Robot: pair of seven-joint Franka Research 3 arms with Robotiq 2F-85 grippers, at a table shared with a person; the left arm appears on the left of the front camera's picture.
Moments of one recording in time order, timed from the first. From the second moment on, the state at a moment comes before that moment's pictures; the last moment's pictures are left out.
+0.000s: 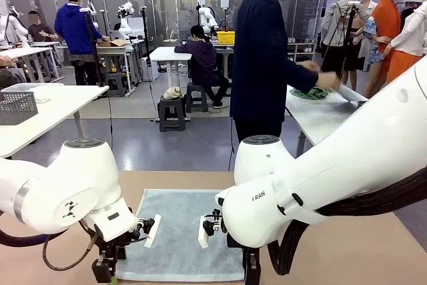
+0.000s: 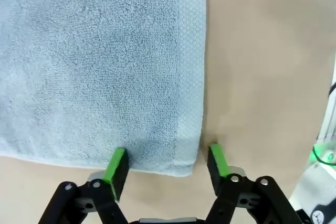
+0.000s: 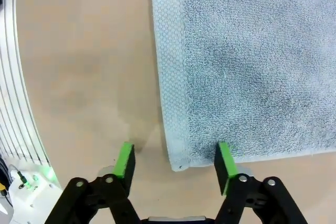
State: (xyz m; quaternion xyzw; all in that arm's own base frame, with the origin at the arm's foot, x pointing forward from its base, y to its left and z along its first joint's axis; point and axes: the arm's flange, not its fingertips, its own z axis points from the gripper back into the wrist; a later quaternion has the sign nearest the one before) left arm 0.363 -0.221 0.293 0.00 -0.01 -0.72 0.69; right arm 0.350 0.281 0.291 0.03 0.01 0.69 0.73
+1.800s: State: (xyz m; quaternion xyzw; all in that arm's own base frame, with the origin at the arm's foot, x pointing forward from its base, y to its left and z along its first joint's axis) left arm 0.367 -0.218 0.335 0.02 -0.06 -0.73 0.68; right arm 0.353 0.284 0.328 0.00 -0.03 0.70 0.71
